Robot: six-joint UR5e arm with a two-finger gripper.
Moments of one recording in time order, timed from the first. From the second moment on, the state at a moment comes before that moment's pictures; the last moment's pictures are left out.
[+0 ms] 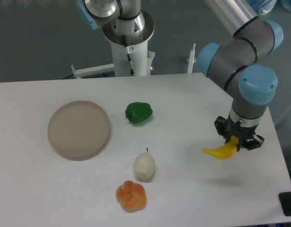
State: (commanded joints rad) arm 2.46 -2.10 -1.32 -1.17 1.61 1.27
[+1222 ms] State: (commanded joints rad) arm 2.36 -2.19 -1.35 -1.16 1.61 0.88
